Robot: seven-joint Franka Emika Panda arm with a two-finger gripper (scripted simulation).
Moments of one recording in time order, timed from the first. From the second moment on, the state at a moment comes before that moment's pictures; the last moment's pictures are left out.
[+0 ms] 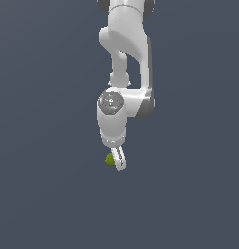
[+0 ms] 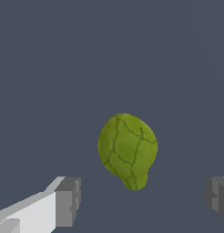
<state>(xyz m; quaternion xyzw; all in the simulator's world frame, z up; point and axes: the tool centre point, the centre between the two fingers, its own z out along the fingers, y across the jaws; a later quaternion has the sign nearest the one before) 0.052 -0.021 0.100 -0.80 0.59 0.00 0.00</state>
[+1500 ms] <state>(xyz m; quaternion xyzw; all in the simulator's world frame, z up) 0.056 -0.021 0.041 -0.76 0.65 0.00 0.00</state>
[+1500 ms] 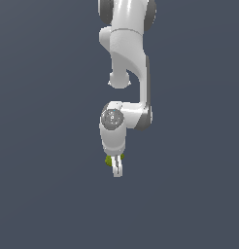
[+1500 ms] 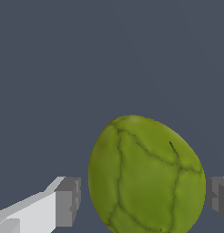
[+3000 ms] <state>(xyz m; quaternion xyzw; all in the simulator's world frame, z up) 0.011 0.040 0.054 -0.76 0.65 0.00 0.00</state>
